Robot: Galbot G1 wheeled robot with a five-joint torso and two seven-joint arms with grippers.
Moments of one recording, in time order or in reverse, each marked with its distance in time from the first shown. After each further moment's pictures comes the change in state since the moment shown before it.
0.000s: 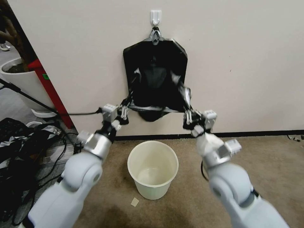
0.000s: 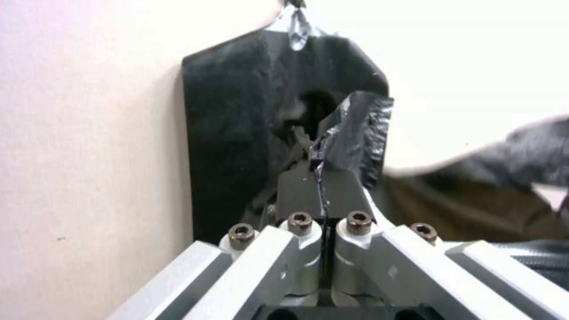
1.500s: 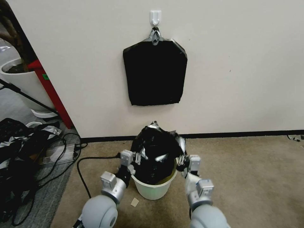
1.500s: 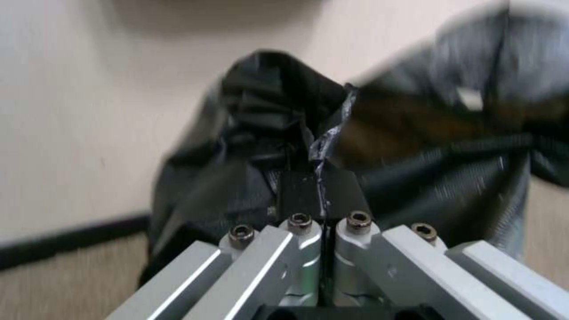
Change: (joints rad) left arm 0.229 -0.114 0.188 0.228 0.208 0.026 0.030; right arm -0.157 0.046 -0.150 -0.284 -0.175 0.090 0.142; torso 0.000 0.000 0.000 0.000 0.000
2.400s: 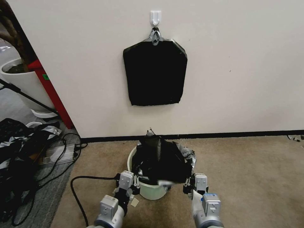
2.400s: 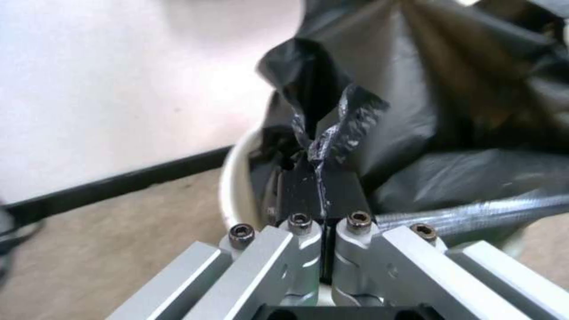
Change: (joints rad) left arm 0.159 0.251 0.121 -0.291 -0.027 0.148 -0.431; right arm -0.062 -0.207 -0.082 0.176 0.197 -0.274 0.320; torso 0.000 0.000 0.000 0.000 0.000
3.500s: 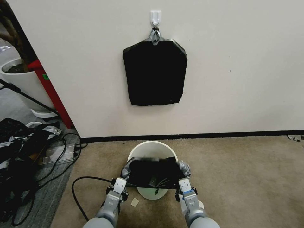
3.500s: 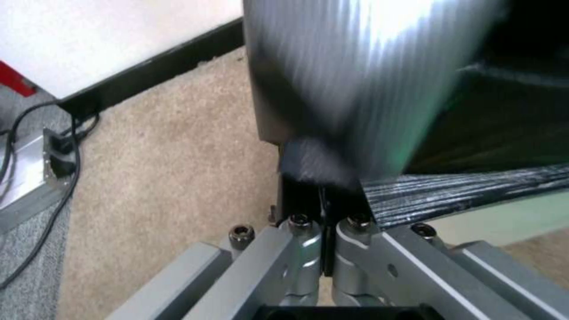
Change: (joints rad) left arm -0.201 -0.006 0.097 0.275 -0.114 0.227 -0.142; right arm 0.214 0.000 -0.159 -0.220 0.023 -0.208 -0.045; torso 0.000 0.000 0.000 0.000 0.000
